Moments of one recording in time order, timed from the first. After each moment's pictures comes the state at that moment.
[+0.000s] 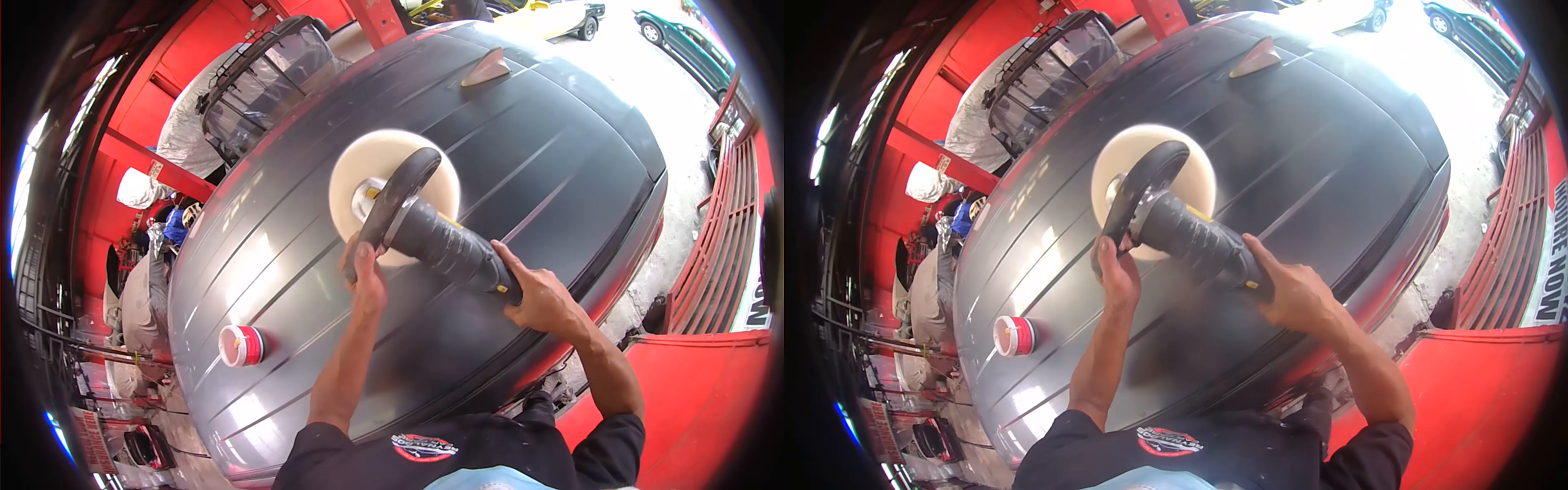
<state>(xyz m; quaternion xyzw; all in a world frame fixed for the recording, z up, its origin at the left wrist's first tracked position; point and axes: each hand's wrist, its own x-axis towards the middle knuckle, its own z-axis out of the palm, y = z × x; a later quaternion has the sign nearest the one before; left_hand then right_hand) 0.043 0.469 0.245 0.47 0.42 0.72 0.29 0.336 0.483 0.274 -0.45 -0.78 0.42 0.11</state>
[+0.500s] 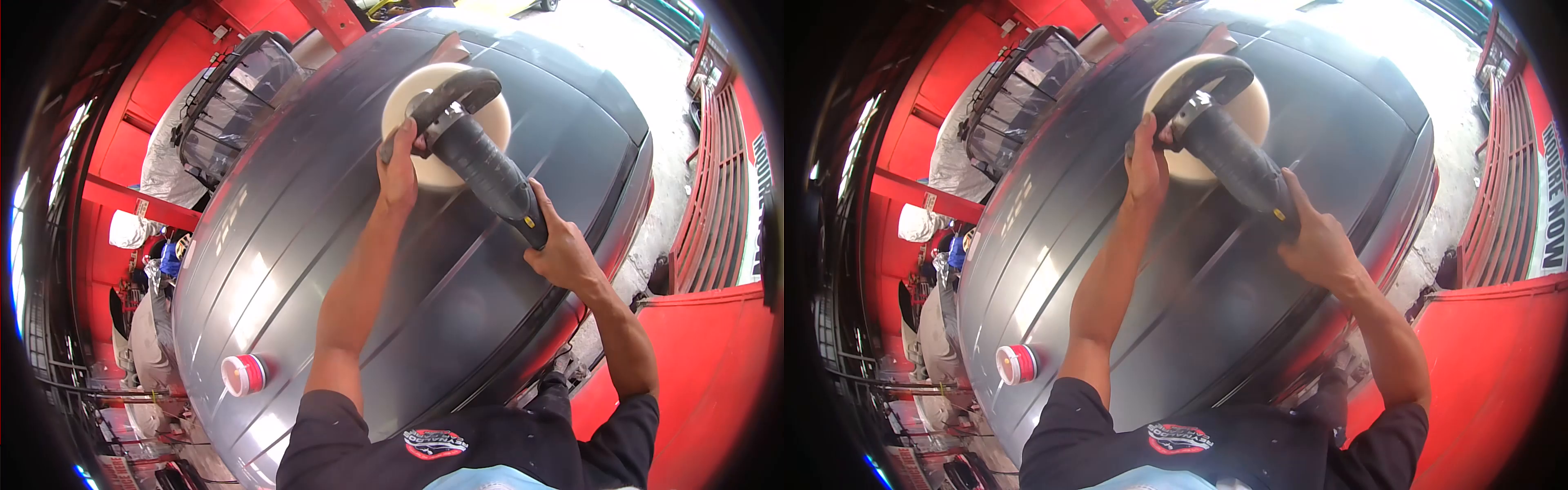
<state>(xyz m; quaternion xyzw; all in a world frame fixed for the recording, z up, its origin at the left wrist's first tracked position) 0.115 0.647 0.263 0.51 0.33 0.64 0.47 0.373 0.517 0.254 -0.57 -0.69 0.35 0.28</state>
